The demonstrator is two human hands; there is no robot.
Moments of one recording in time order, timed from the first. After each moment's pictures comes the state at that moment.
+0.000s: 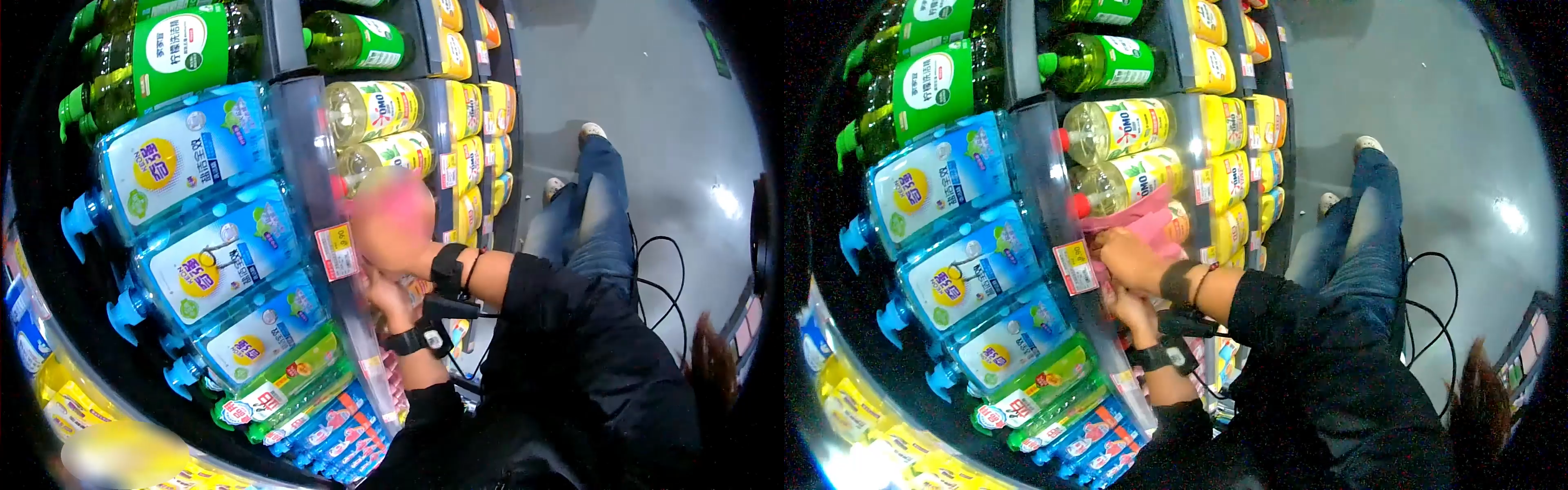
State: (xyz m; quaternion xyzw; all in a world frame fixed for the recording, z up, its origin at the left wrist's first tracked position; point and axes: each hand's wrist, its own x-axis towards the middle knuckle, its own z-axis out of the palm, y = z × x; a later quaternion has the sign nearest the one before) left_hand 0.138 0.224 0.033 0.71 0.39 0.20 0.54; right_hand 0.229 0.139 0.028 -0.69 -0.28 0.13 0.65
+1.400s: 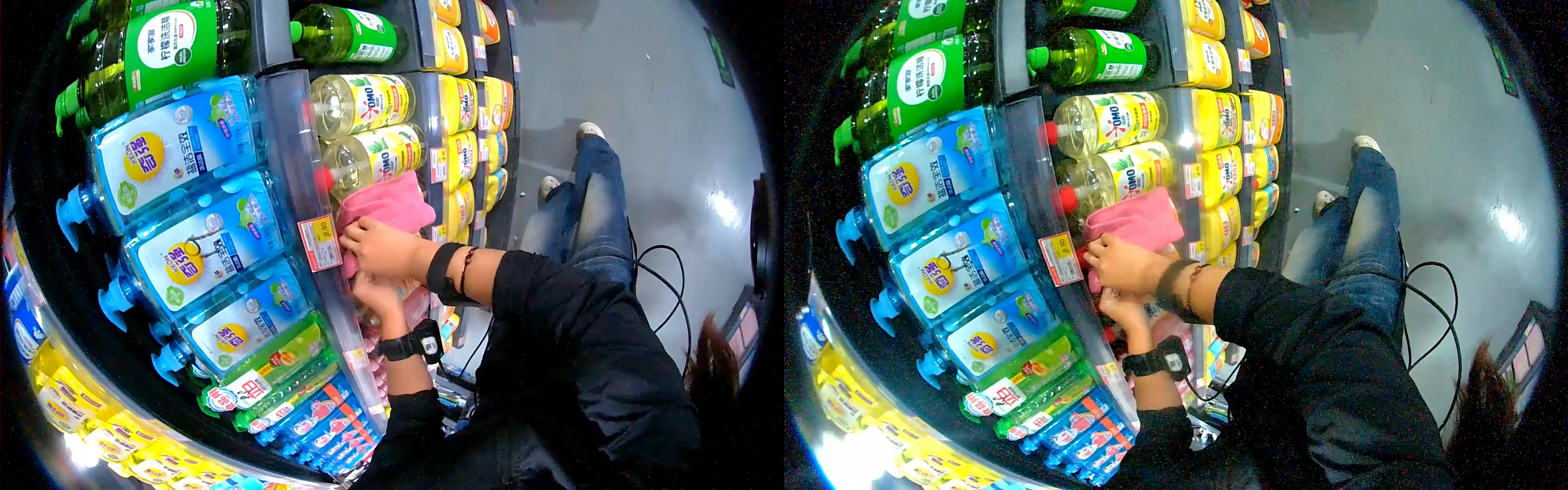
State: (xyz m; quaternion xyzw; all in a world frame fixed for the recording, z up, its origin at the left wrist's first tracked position) left_hand 0.120 0.210 0.036 0.90 0.28 0.17 0.30; right_hand 0.217 0.117 0.026 -0.76 -0.48 -0.15 0.40
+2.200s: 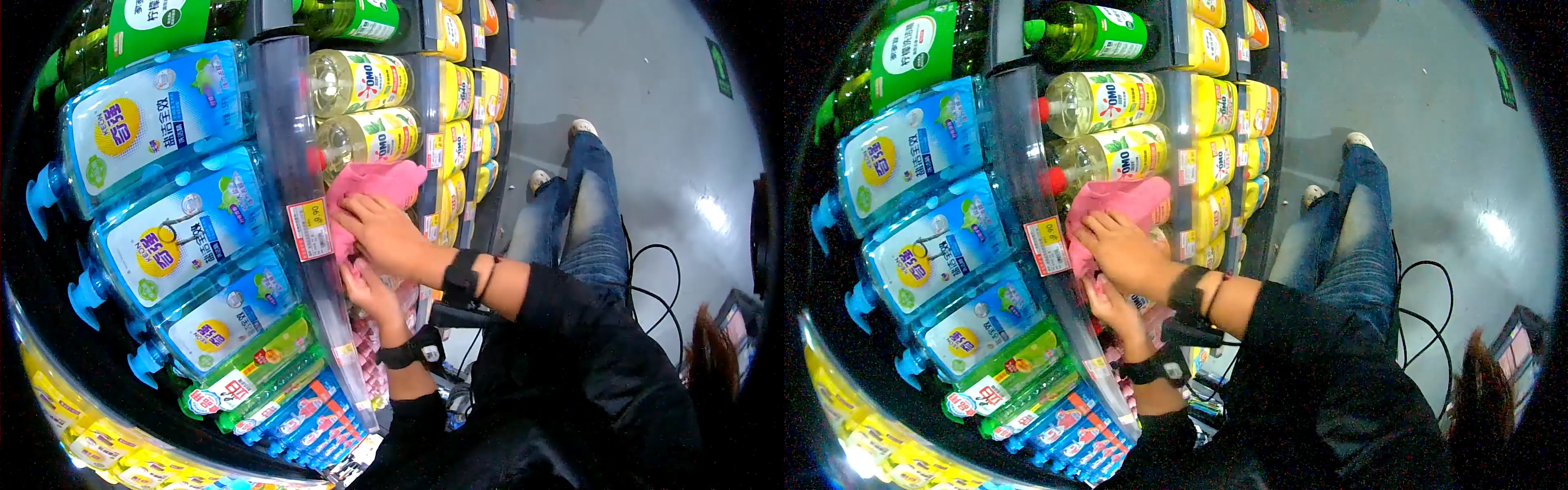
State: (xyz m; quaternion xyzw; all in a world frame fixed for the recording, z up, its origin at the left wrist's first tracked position) left_hand 0.109 0.196 0.041 0.88 0.28 0.23 0.31; right_hand 0.204 0.120 0.026 -0.72 -0.22 0.02 0.66
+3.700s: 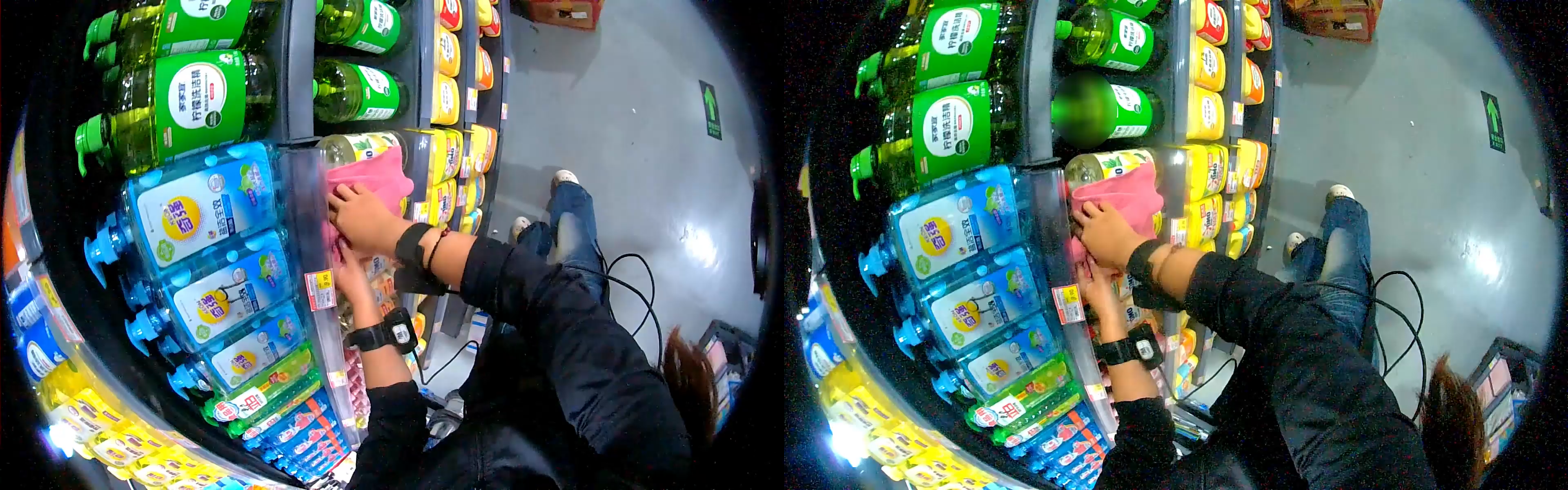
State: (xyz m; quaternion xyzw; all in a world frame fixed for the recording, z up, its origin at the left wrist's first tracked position) left_hand 0.220 0.213 0.023 0.89 0.30 0.16 0.30; right_hand 0.329 0.092 0.029 -0.81 -0.37 -0.06 0.44
